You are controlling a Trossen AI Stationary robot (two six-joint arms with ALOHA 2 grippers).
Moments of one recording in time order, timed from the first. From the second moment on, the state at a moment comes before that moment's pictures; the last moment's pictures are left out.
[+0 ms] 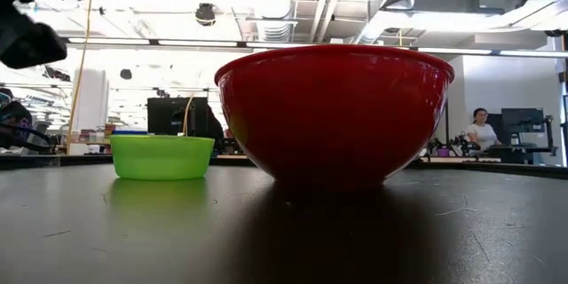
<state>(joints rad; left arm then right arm) -0.55 0.89 0.62 -0.64 0.08 -0.75 0.33 1.75 1.41 0.12 -0.06 0.62</state>
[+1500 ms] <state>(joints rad) -0.35 1.07 1.01 -1.02 -0.25 -0.76 0.40 1.69 1.41 -0.16 0.28 0.92</state>
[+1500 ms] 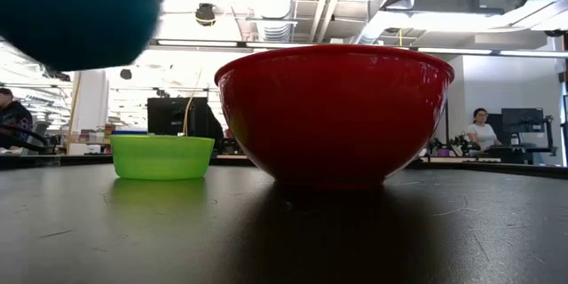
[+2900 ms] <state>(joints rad) 0.01 1.23 1.05 -0.65 -0.37 -0.80 0.03 1.69 1.41 -0.44 0.31 0.95</state>
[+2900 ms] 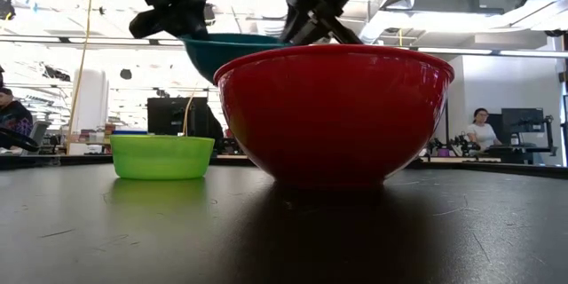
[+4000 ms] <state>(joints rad) 0.01 0.66 0.88 -0.72 -0.49 -0.69 0.19 1.42 1.13 -0.60 0.26 1.27</state>
